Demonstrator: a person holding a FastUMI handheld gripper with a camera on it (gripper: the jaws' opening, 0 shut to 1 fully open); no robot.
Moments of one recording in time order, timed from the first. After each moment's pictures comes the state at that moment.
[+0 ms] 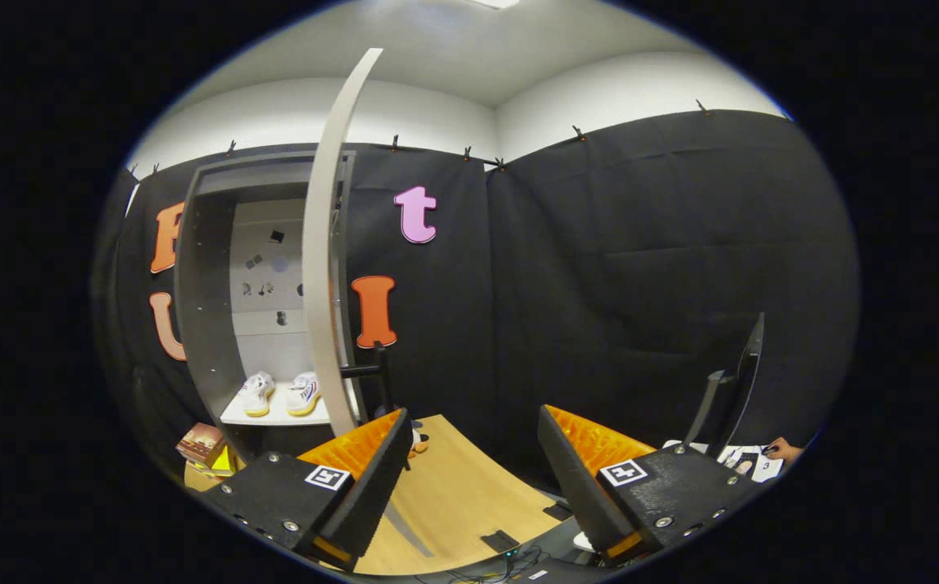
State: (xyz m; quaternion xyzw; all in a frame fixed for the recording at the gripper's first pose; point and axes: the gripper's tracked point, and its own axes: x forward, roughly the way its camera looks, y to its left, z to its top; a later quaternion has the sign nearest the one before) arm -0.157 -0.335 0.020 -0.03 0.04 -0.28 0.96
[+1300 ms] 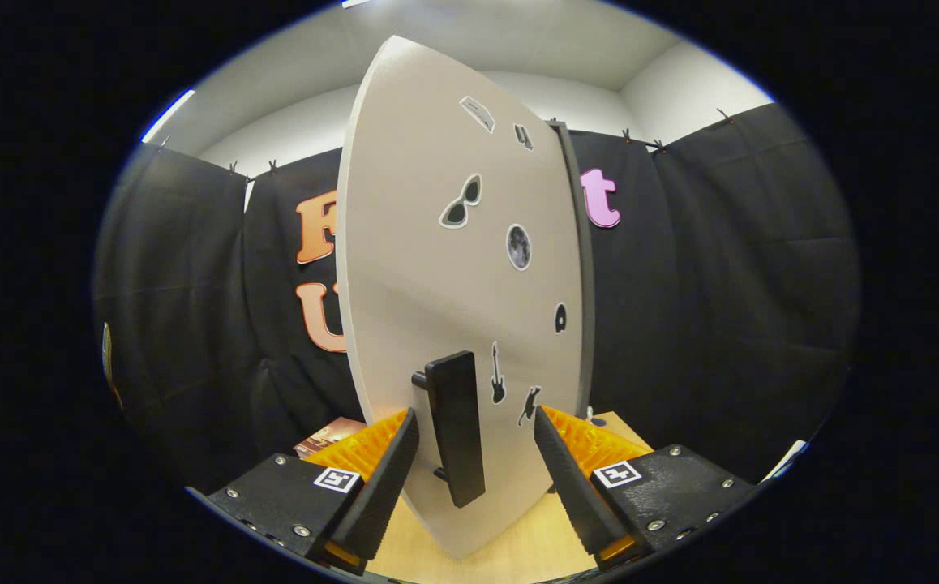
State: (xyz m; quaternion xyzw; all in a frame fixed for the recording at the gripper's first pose) arm -0.028 -0.064 -0.002 0.00 0.05 0.01 1.00
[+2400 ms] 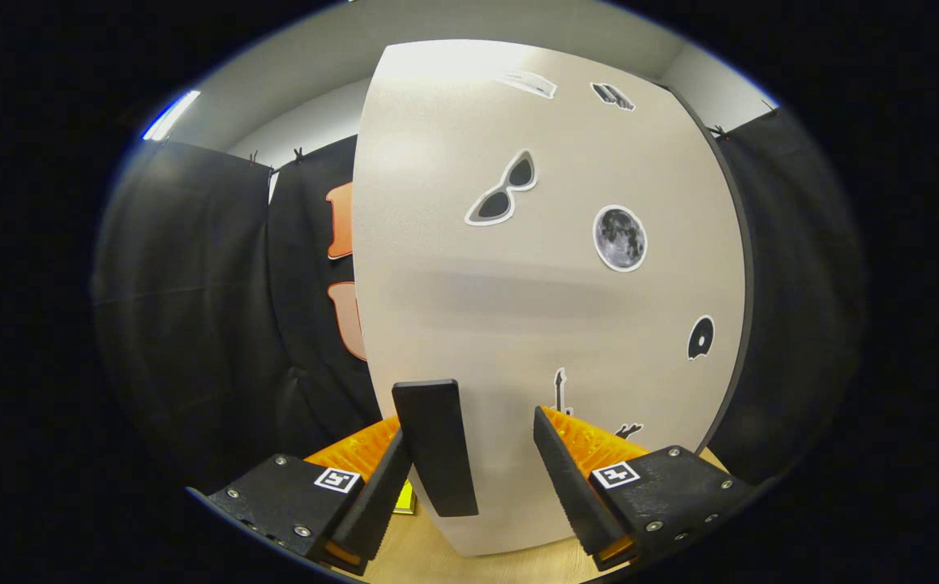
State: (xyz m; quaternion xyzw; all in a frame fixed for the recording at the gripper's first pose) arm 0.115 0.028 -0.008 0.00 0.06 0.08 0.99
